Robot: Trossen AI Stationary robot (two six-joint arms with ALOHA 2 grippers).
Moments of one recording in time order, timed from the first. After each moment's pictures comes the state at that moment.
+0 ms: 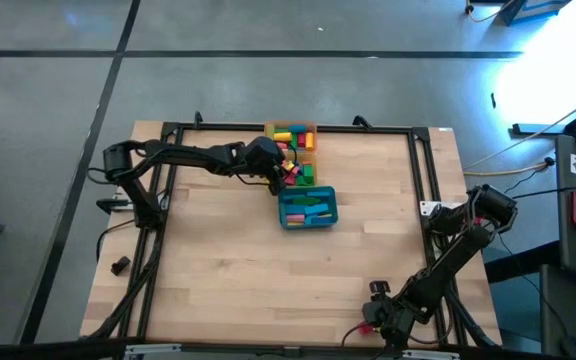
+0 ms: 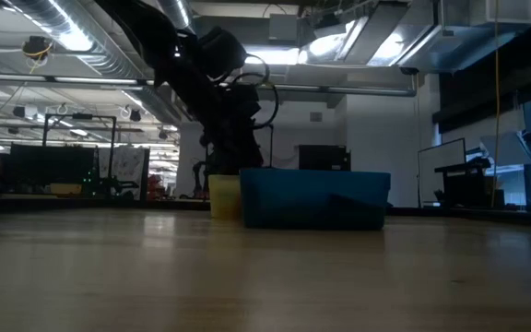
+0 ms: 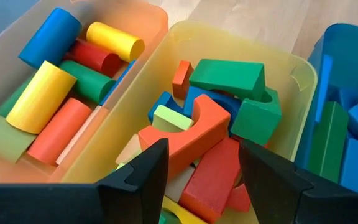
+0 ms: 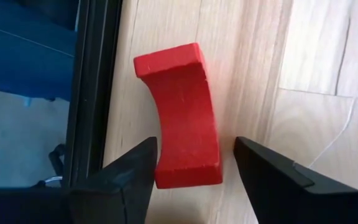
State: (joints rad) left arm 0.34 1.69 1.01 -0.07 -0.12 -0.08; right arm 0.95 1.74 0.92 -0.33 0.03 0.83
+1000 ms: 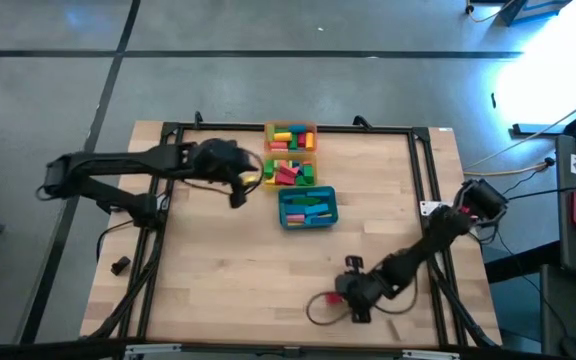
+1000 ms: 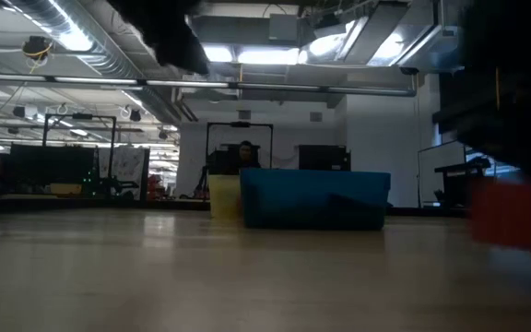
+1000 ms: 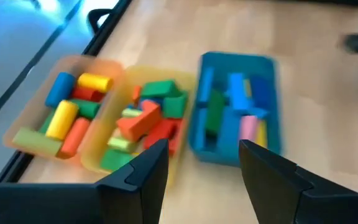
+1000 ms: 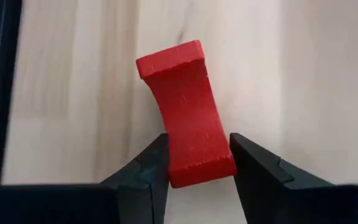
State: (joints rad) left arm 0.18 1.18 1.00 -0.49 -0.11 0.00; right arm 0.69 1.74 0.93 -0.29 0.15 0.65
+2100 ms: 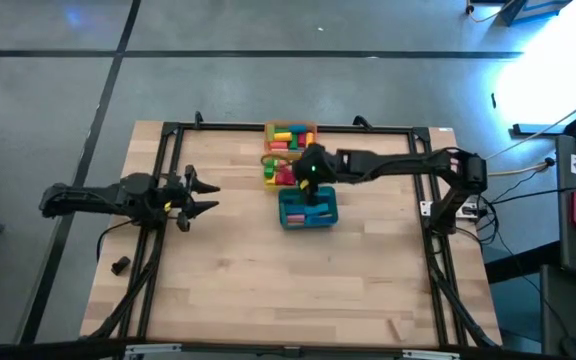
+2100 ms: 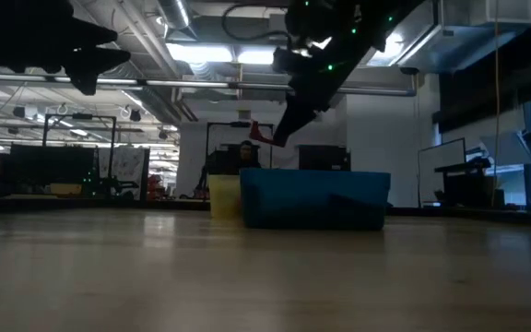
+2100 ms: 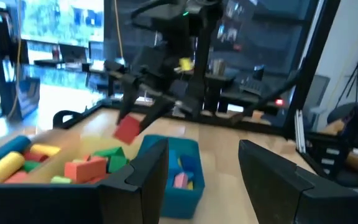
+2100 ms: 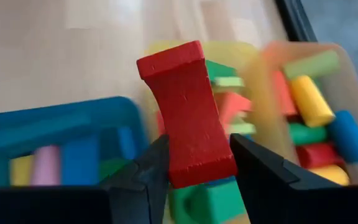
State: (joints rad) left arm -0.02 0.13 0.15 0.02 -0.12 -0.12; right arm -0.17 1.74 1.29 -0.37 0.15 -0.18
